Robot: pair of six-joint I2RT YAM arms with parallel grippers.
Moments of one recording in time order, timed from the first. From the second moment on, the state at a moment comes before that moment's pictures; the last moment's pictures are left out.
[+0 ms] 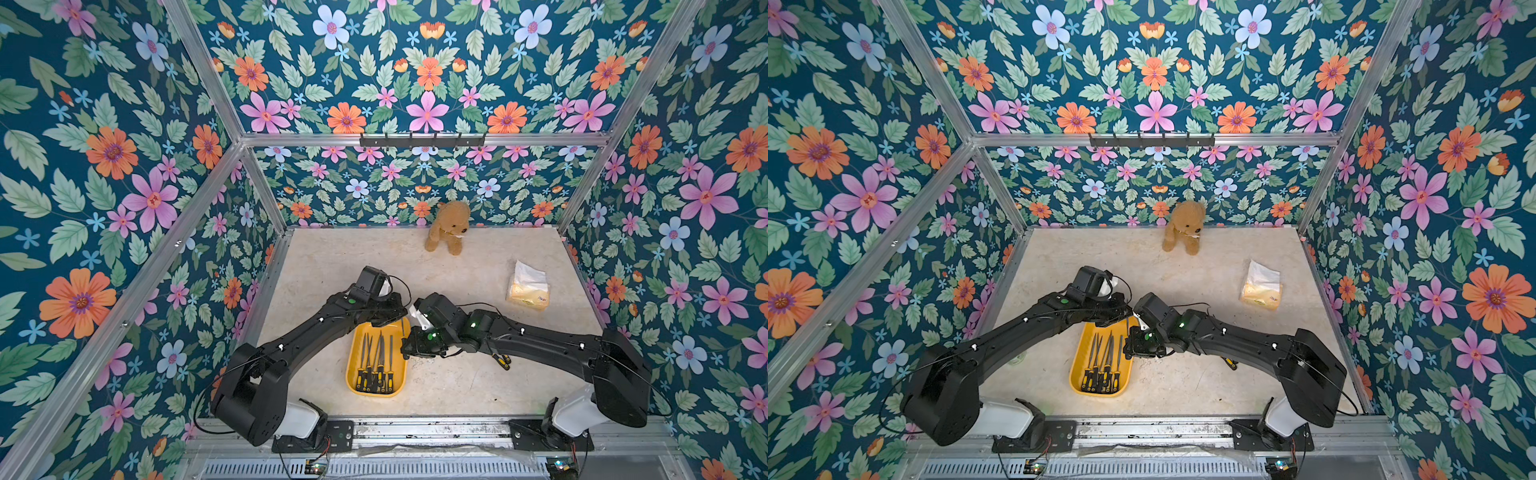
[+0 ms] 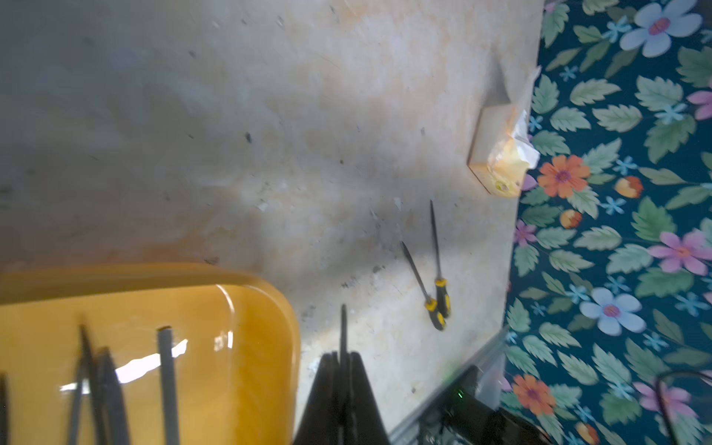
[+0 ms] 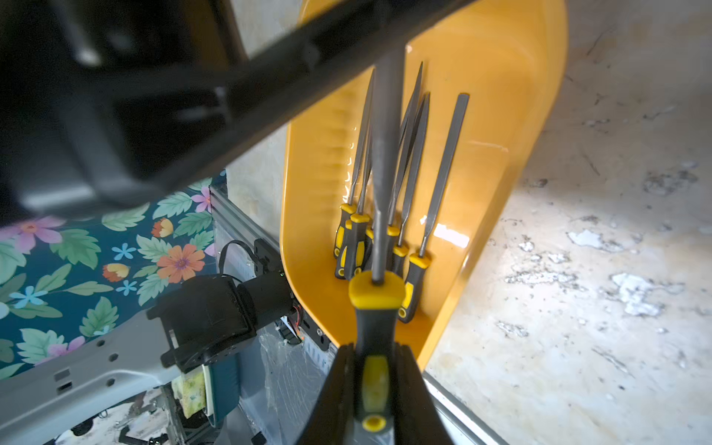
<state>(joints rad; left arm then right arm) -0.57 1.42 0.92 -0.38 0.38 -0.78 1.03 1.54 1.05 -0.39 -0.34 0.96</state>
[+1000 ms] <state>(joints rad) -0.64 1.46 0.72 -0.39 0.22 -0.70 0.53 1.24 0.80 -0.96 -0.13 0.88</state>
